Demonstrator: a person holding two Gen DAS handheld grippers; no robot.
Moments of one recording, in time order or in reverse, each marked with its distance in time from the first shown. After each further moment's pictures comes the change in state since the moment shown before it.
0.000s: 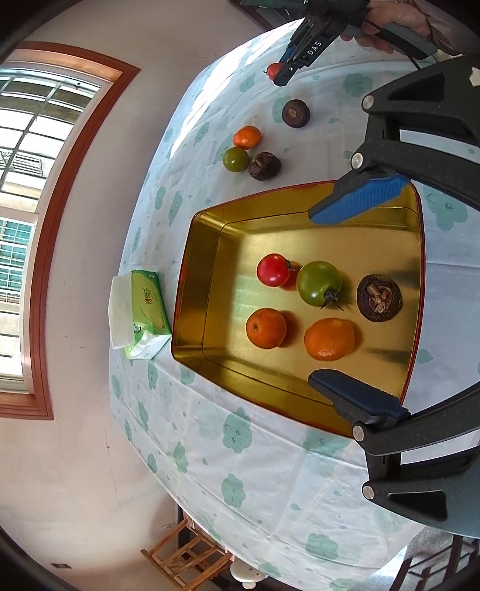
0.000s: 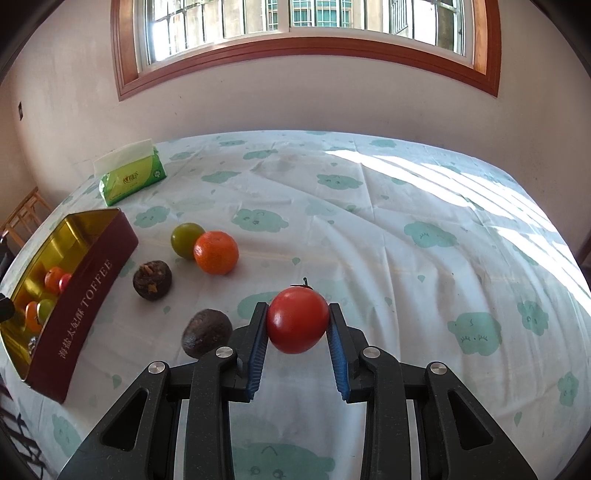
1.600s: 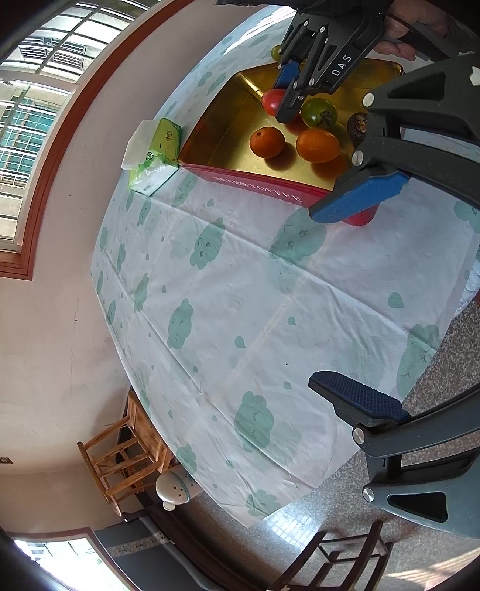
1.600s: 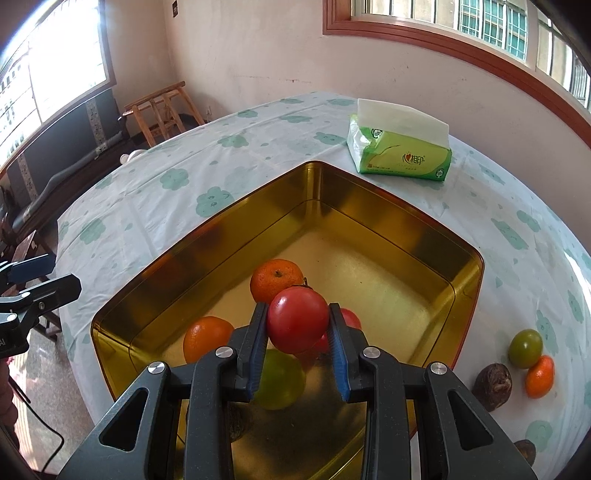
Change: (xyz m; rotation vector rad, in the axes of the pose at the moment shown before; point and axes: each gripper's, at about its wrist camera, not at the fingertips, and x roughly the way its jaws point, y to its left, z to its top) left arm -0.030 0.133 -0.033 -0.295 0.032 0.274; right arm 0.047 0.268 0.013 -0.484 0.146 0.403
